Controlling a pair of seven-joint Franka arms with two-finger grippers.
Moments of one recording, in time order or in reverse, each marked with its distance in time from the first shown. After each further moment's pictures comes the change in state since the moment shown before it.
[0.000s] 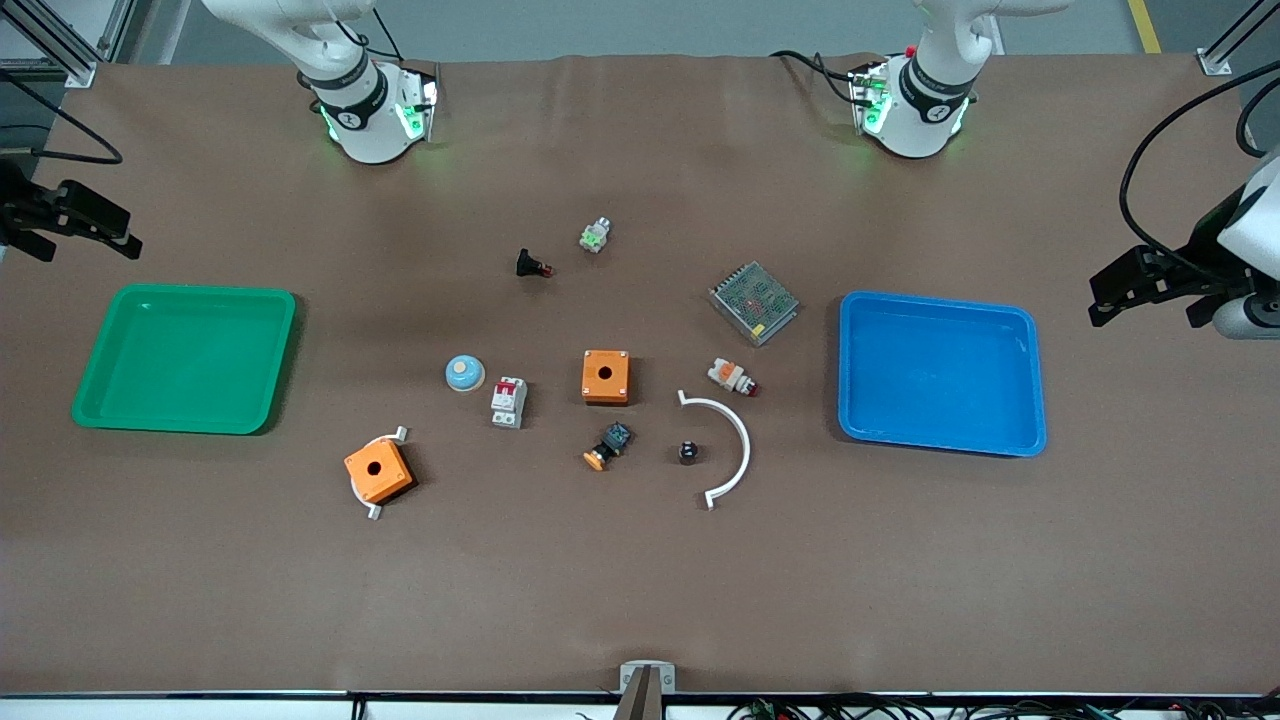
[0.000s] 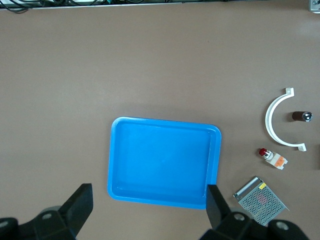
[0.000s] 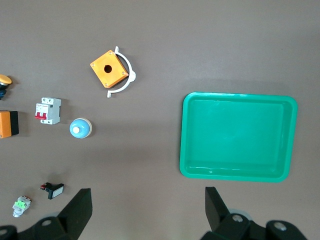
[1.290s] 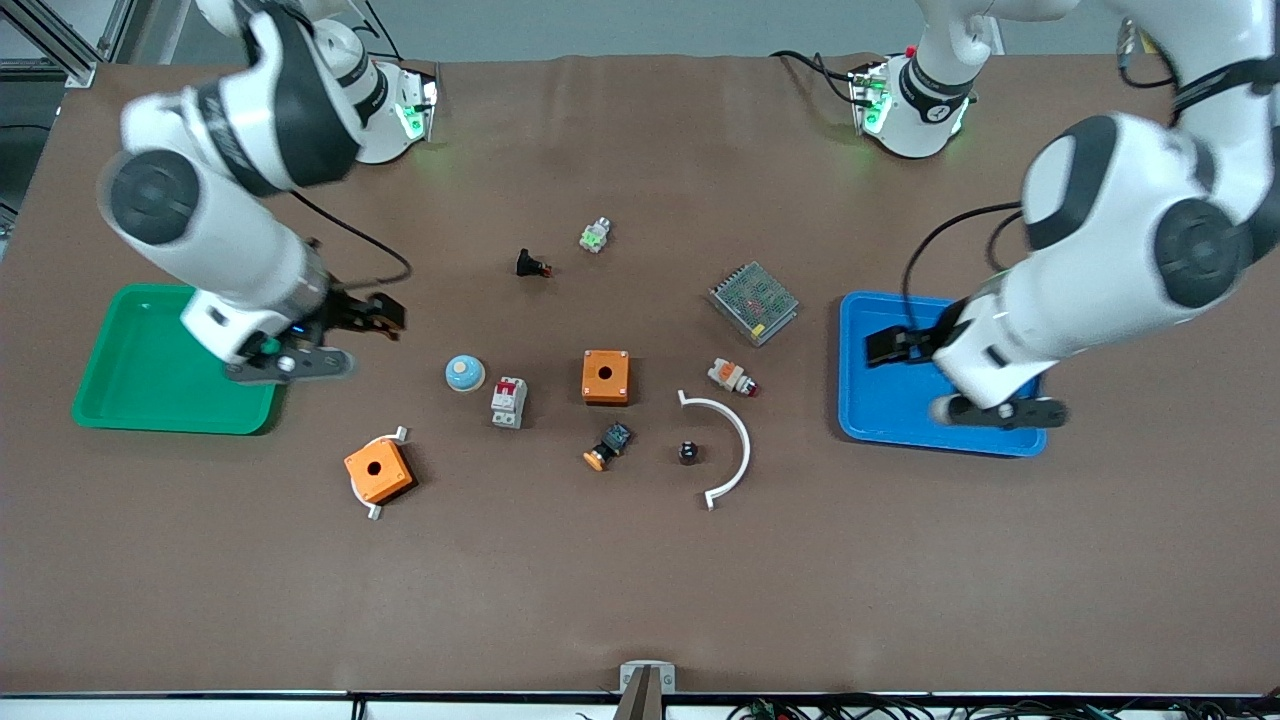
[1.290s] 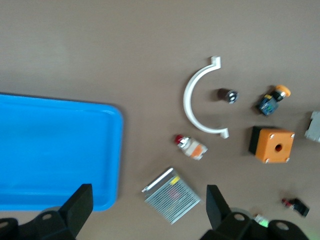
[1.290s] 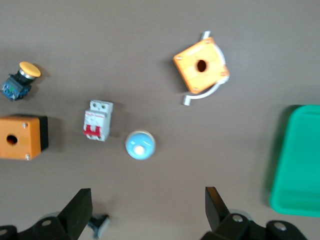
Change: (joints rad) left arm -0.225 0.267 -0.028 -0.024 -0.222 0.159 -0.250; right arm 0.406 0.322 0.015 -0.062 0.006 0.296 0.381
